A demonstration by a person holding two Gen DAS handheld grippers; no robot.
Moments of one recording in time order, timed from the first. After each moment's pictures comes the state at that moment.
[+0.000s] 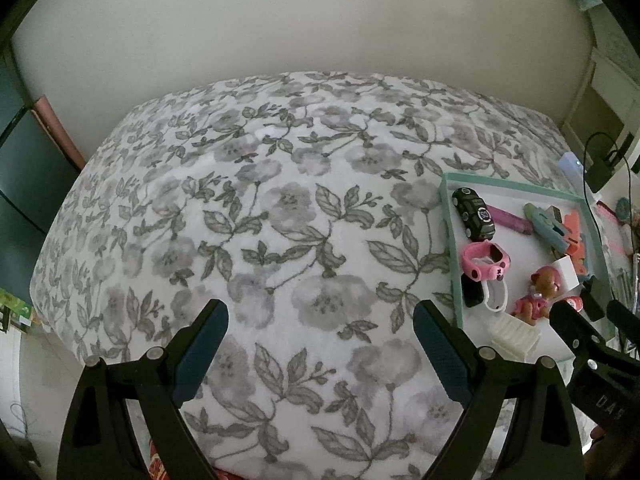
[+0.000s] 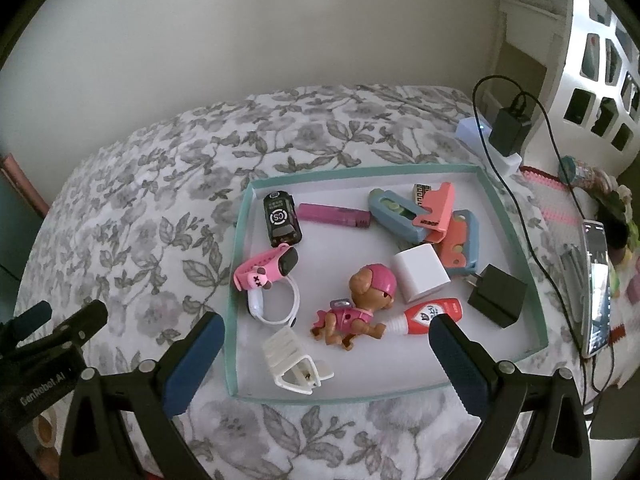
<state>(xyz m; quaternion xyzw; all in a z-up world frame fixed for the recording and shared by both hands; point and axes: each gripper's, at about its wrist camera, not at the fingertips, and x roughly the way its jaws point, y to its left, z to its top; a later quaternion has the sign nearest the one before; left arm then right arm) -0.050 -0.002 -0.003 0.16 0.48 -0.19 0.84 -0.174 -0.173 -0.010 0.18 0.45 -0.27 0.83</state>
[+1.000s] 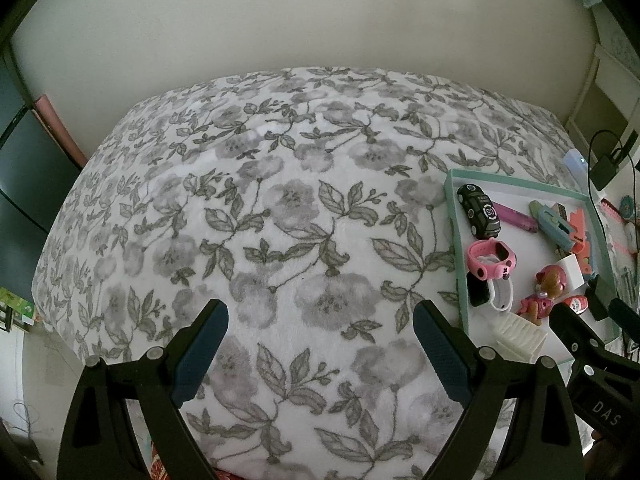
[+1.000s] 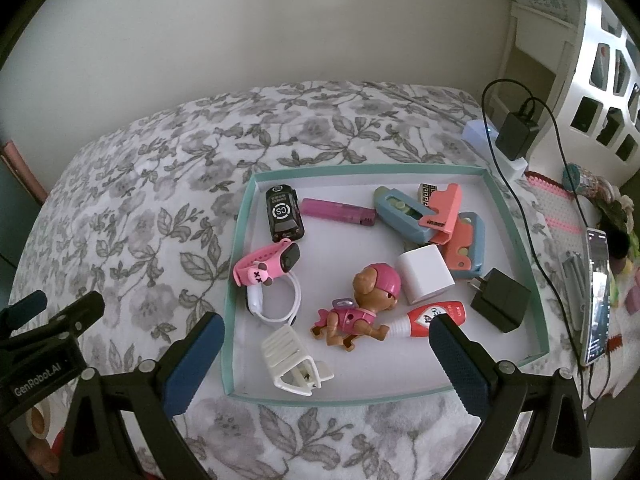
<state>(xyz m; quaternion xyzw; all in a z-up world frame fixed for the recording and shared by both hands) -0.046 -0.002 -0.007 0.16 0.49 -0.18 0.84 -0.168 -0.171 -0.014 0.17 0.46 -0.26 0.83</state>
